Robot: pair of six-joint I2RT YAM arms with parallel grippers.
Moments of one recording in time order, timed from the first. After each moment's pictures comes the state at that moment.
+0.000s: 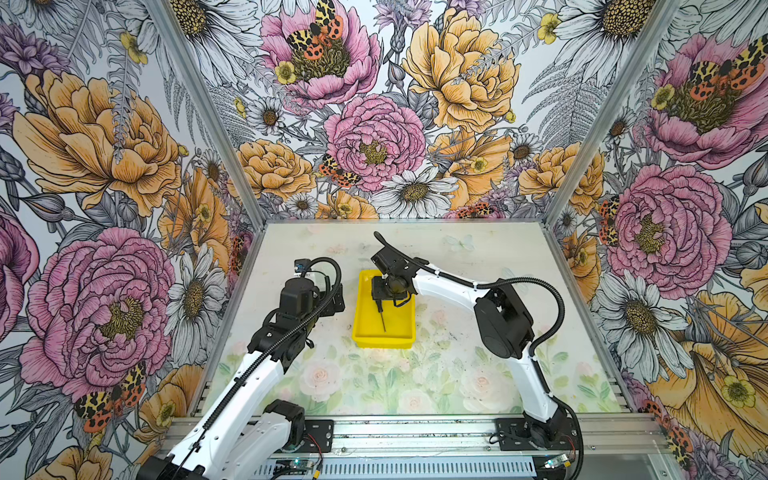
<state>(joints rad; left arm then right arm) -0.30 0.88 0.67 -0.32 -0.16 -0.32 0.78 2.23 1.82 -0.65 -0.03 0.64</state>
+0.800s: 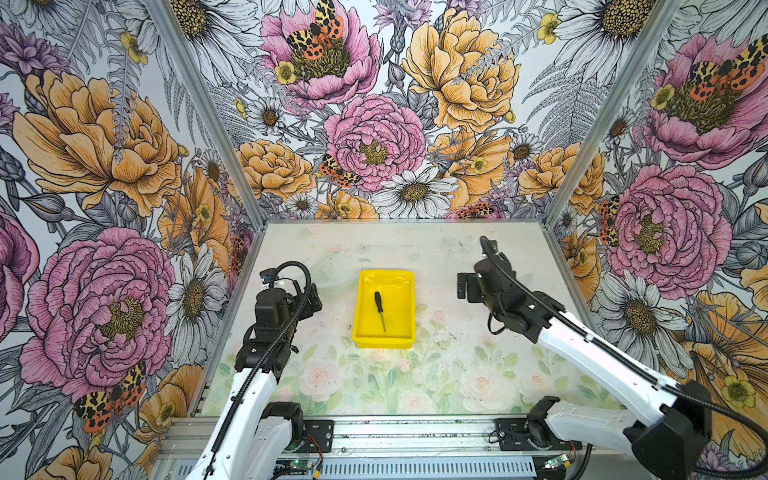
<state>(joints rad) -0.04 0.76 0.54 -0.21 -0.09 -0.35 0.56 1.06 0.92 -0.54 0.52 0.33</state>
